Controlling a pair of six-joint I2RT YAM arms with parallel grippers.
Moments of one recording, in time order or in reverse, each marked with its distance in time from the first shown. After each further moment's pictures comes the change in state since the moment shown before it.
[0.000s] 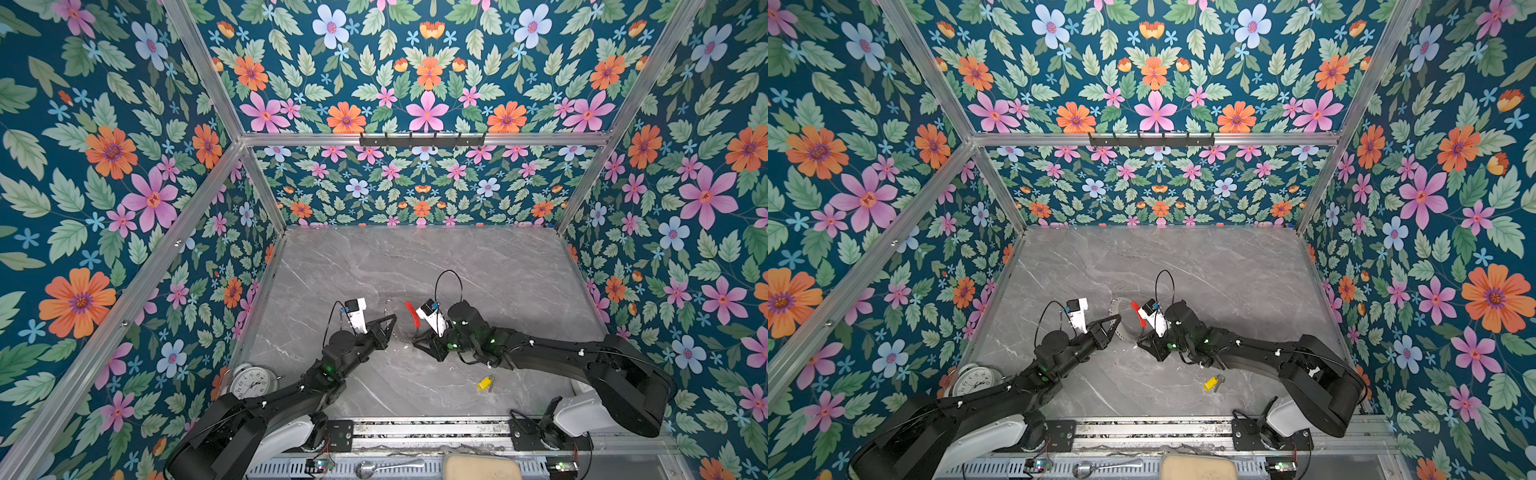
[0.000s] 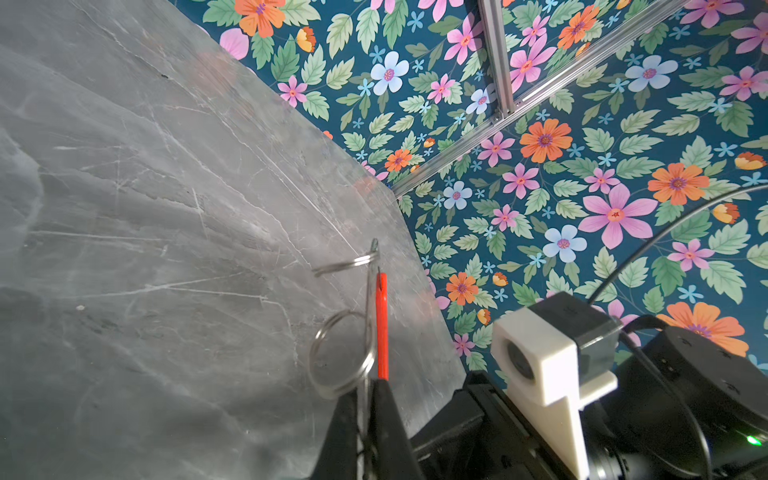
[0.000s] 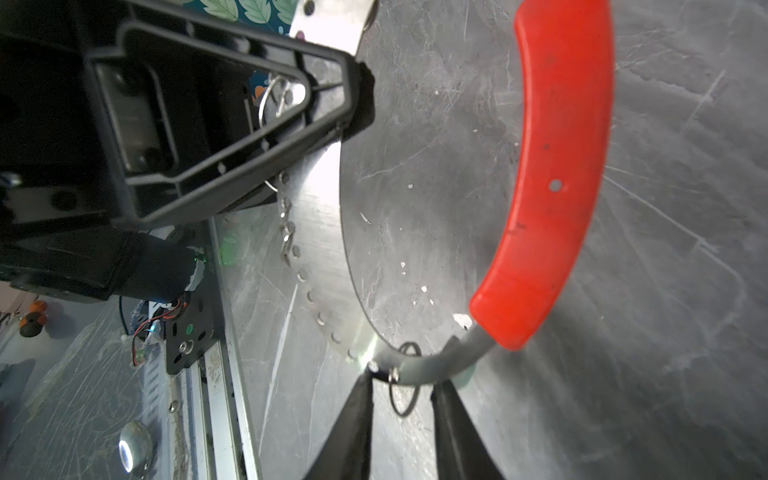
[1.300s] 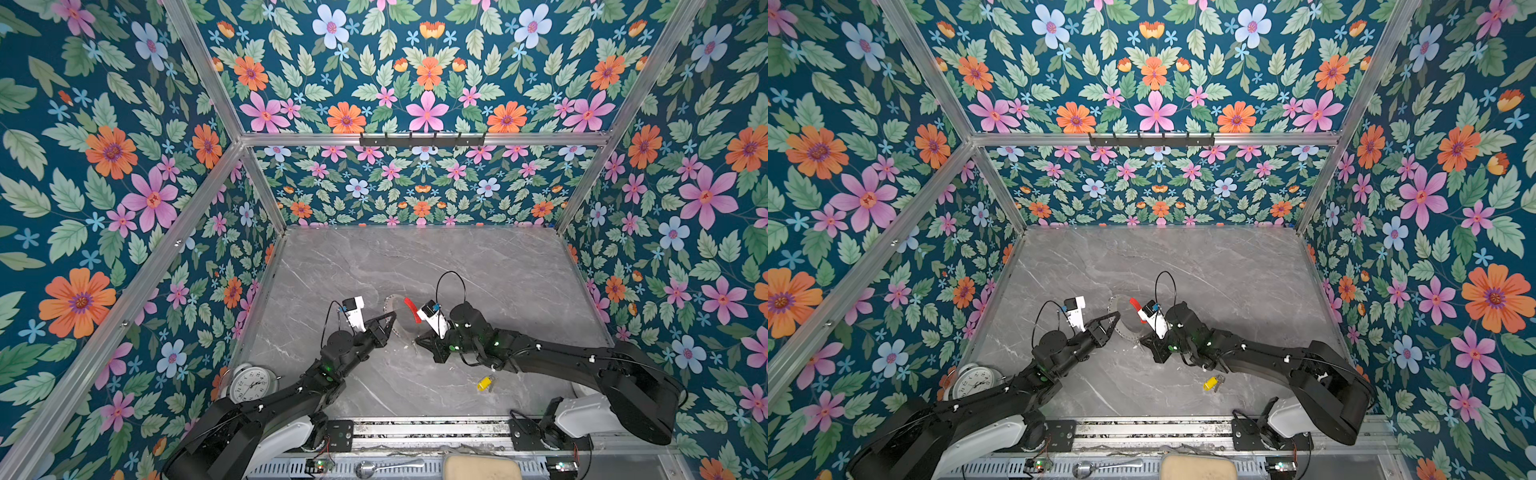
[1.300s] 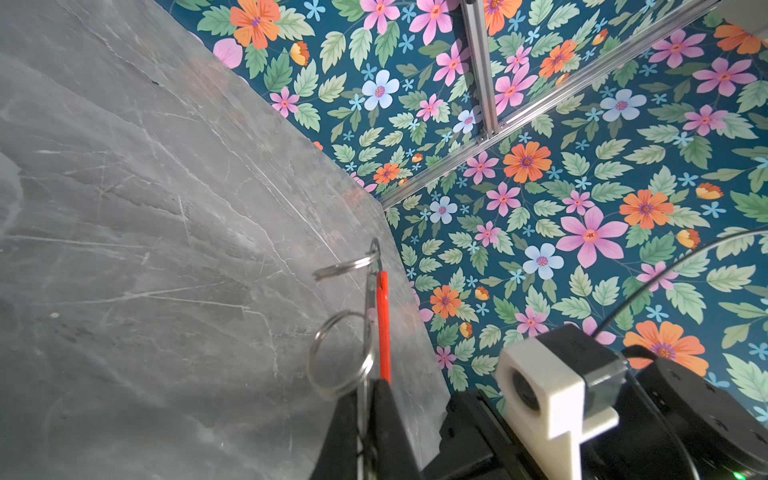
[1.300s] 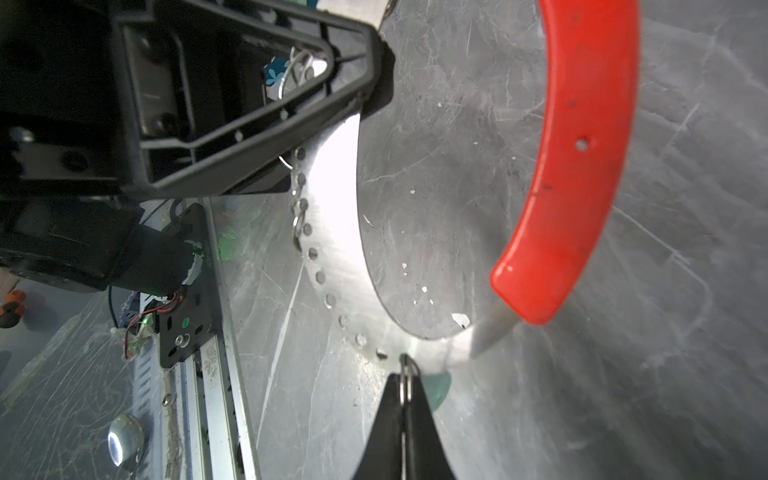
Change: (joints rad) left arm 0.000 -0.026 0.008 0.001 -0.020 -0.059; right arm 0.021 -0.071 -0.007 -0.037 0.055 -0.039
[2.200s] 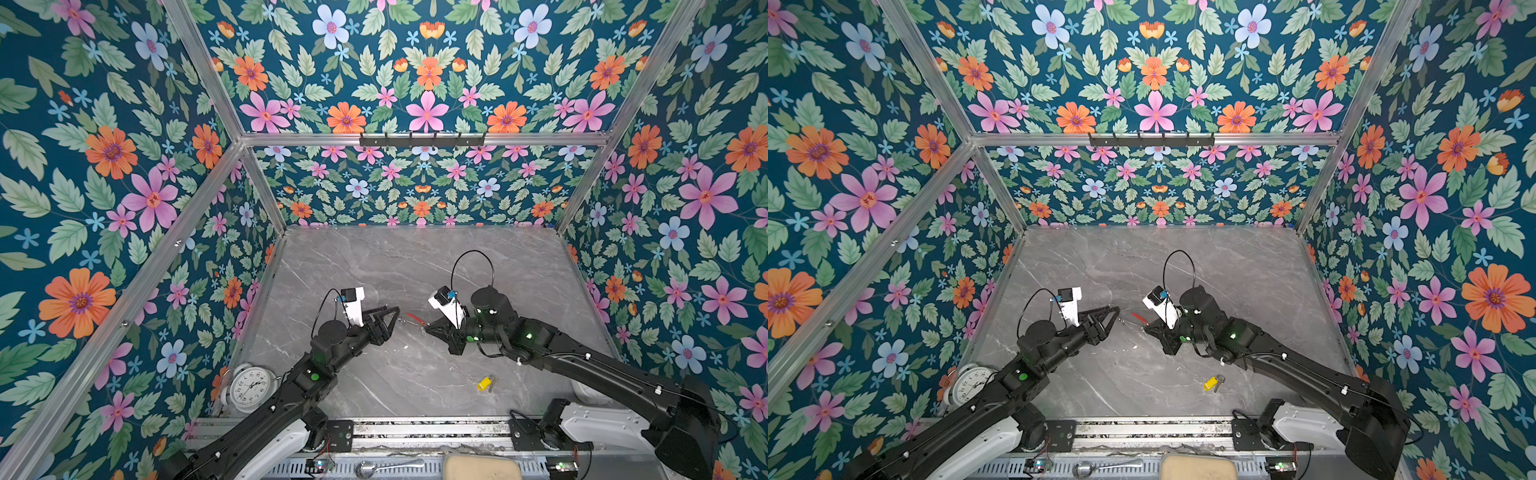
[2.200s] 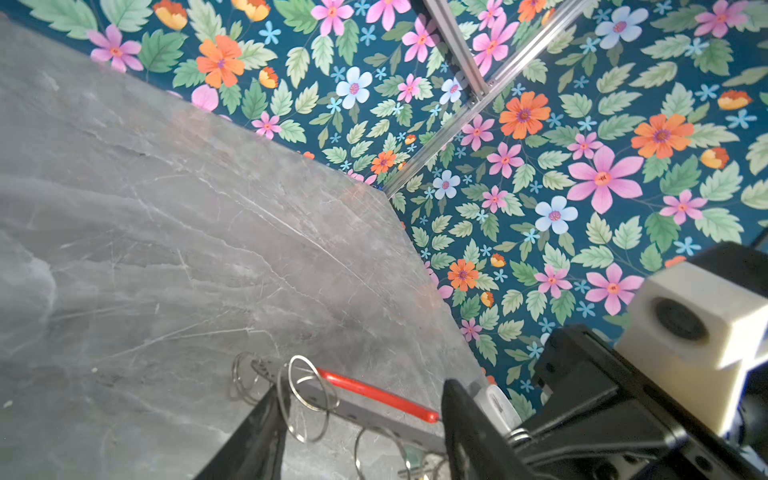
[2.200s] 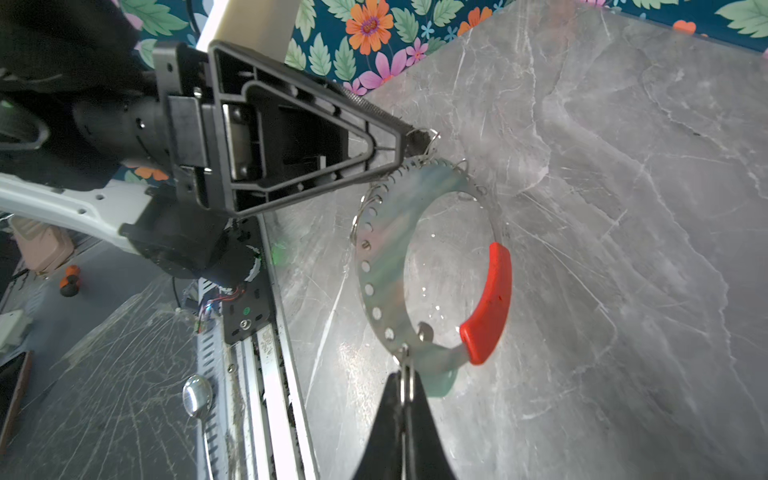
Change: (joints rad) left arm 0.008 -0.293 0.224 -0.564 0.061 0.279; right arm -0.034 -0.247 0.195 -0.390 -0.068 -0.128
